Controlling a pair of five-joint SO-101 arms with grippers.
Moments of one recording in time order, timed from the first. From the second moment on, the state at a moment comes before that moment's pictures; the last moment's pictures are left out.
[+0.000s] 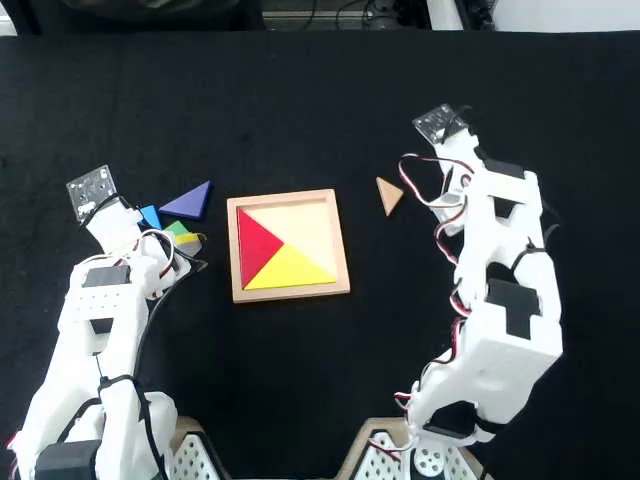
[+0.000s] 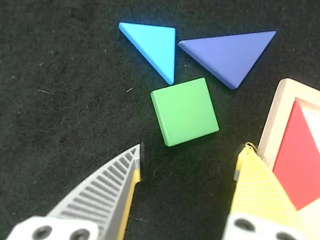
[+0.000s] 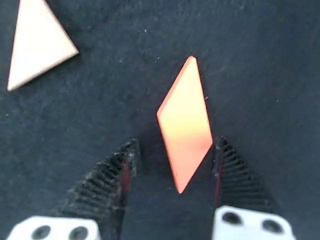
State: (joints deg) left arm -11.3 -30.4 64.0 35.2 19.5; right arm 14.3 18.5 13.2 48.6 44.4
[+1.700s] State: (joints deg) left arm -11.2 -30.4 64.0 35.2 19.5; right arm 9.8 18.8 3.3 81.4 64.7
